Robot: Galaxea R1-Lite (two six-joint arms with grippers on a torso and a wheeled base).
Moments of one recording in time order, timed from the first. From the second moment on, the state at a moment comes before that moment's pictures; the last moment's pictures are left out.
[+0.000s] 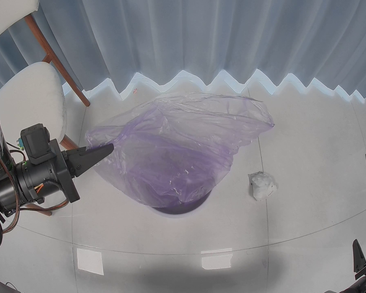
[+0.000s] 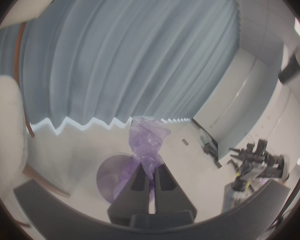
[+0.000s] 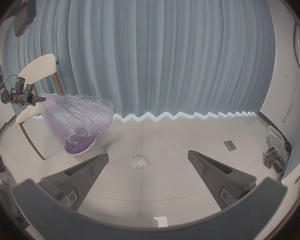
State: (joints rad) left arm -0.32 1.35 -0.51 -0.85 -0.55 -0.07; right arm 0.00 0.02 -0.02 0.00 -0.01 0.00
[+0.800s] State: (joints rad) left arm -0.31 1.45 -0.47 -0.98 -0.57 -0.24; right arm 0.00 0.02 -0.02 0.00 -0.01 0.00
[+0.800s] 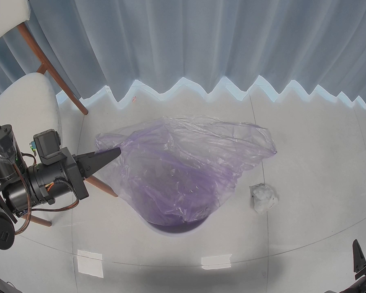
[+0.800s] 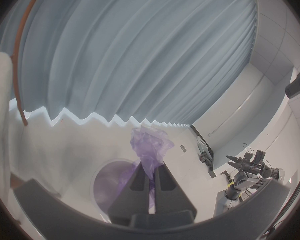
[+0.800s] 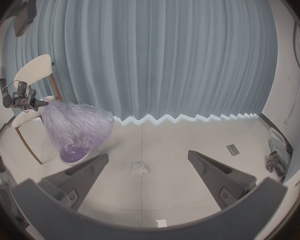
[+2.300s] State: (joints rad) left arm -0.32 1.50 -0.34 -1.11 -0.52 -0.03; right arm 0.00 0.02 -0.02 0.00 0.02 -0.05
